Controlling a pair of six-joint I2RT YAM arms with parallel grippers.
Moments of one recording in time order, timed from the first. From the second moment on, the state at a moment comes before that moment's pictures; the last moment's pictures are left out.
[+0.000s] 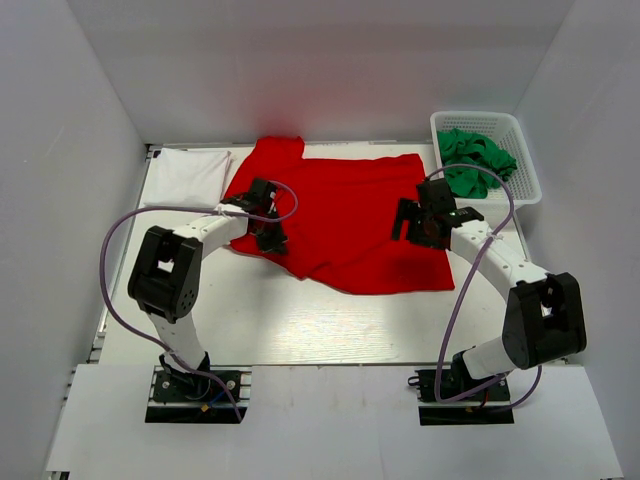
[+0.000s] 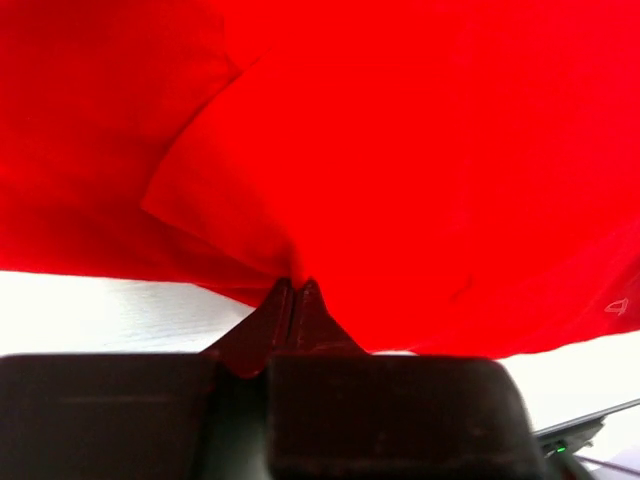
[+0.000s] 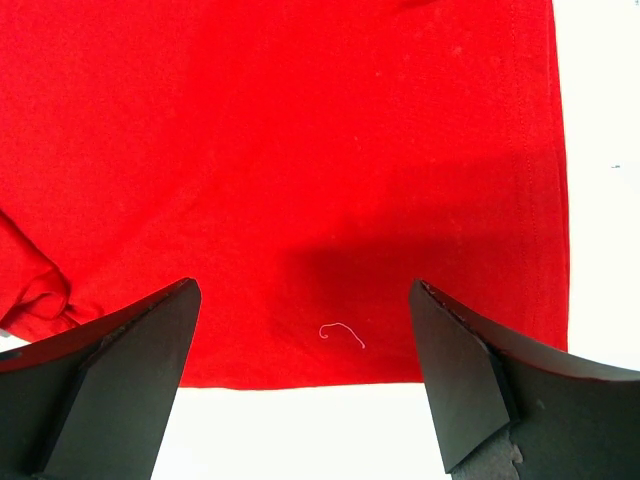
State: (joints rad) left arm -0.40 1.80 1.19 -0.52 0.14 -0.67; right arm 0.33 1.45 1.02 -0.52 0.08 0.44
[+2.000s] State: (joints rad) left arm -0.31 2.21 1.75 -0.71 -0.12 -0.62; right arm 0.28 1.71 1.06 -0.40 0.06 0.39
